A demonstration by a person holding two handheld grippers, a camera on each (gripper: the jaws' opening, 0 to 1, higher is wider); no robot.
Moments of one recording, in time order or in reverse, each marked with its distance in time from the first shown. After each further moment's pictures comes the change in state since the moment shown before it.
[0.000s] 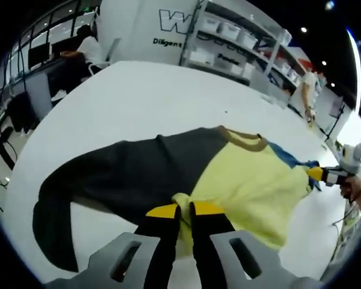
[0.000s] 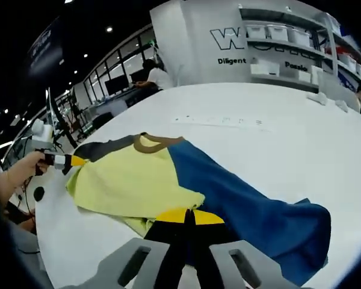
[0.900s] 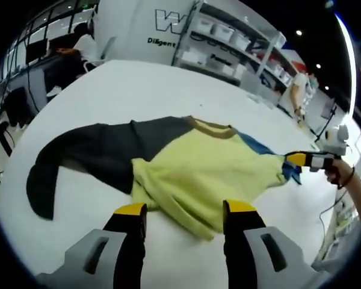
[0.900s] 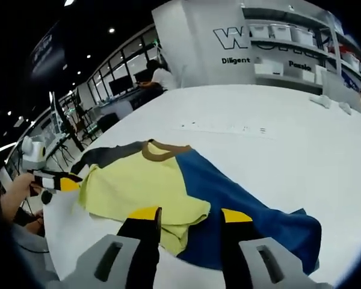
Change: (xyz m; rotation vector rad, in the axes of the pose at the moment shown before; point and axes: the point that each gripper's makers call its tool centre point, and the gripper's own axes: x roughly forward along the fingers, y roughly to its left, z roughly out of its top) left arm -0.044 -0.064 -0.040 -0.018 0.014 -0.065; right arm -0.015 0.014 0.018 0.010 0.008 0.029
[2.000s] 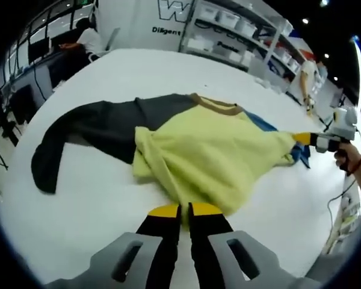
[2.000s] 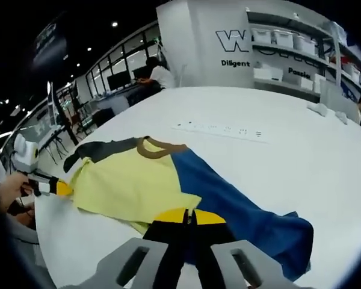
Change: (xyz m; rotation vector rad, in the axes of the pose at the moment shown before) left arm -0.012 0.019 -0.025 0.027 0.087 0.083; right arm -0.015 -0.002 0.003 -0.076 -0.031 -0.059
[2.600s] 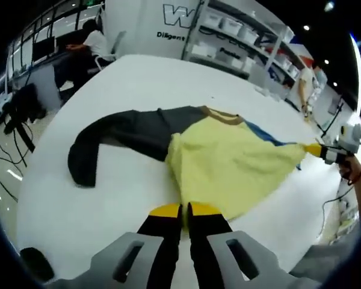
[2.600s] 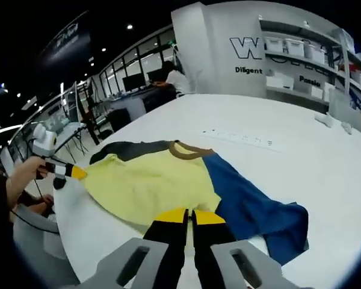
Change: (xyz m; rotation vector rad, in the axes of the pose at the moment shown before) left arm -0.065 0.027 -0.003 -0.022 -0.023 -0.032; right arm -0.067 0.058 -0.004 -0.051 0.009 0.110
